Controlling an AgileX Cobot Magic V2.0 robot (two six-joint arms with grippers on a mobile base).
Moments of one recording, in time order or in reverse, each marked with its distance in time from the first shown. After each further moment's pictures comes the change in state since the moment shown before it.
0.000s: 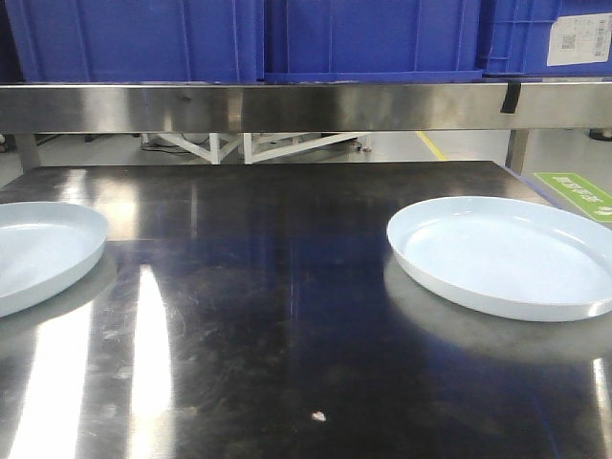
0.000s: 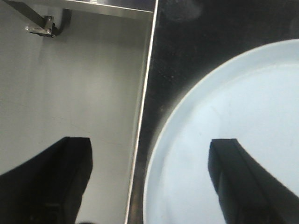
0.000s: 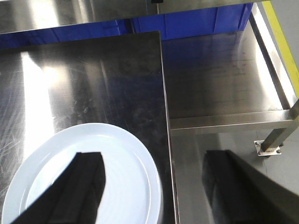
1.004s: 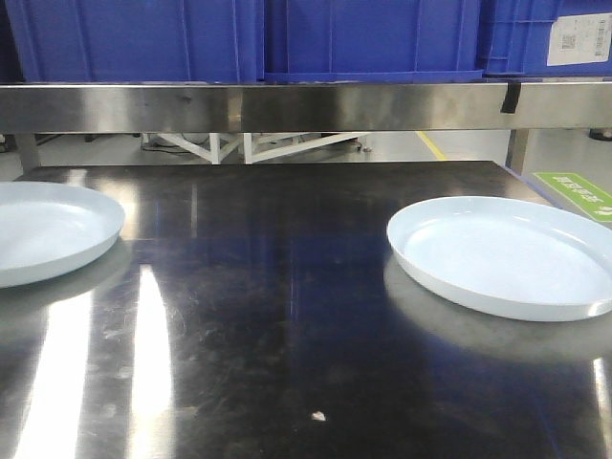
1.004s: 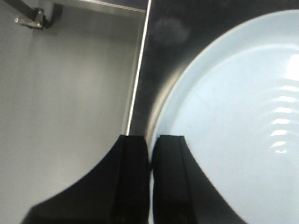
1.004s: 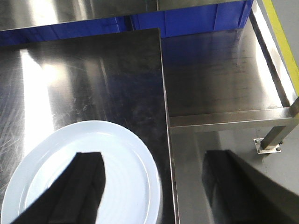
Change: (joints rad) left arm 0.000 0.047 -0.126 -0.054 0.095 -0.002; right arm 0.000 0.000 0.000 0.000 0.007 0.000
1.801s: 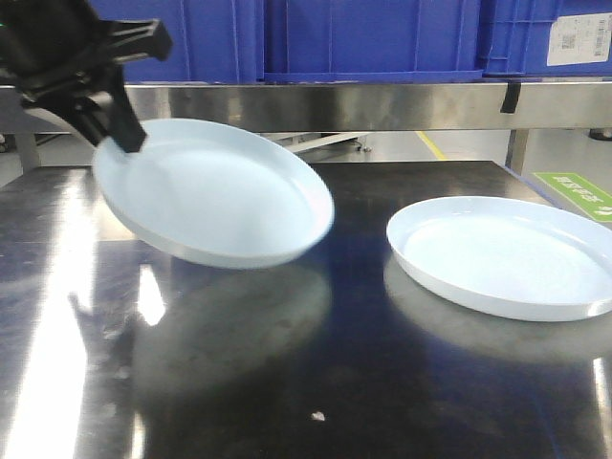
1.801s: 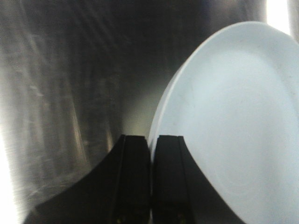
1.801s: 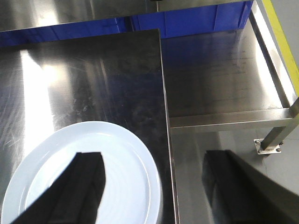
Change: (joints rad) left arm -0.432 -0.006 -0.145 -0.165 0.002 0.053; right arm 0.000 0.000 0.000 0.000 0.000 0.000
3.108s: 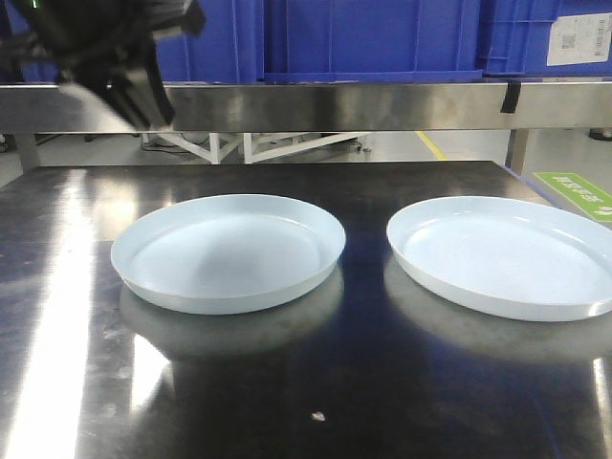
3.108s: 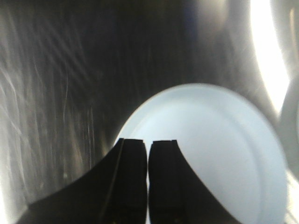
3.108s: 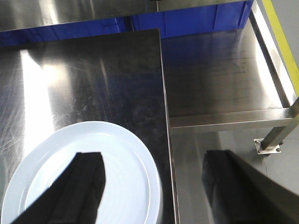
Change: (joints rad) left arm -0.024 -0.022 -0.080 0.000 -0.022 0.000; right arm 0.000 0.000 0.000 0.000 0.000 0.000
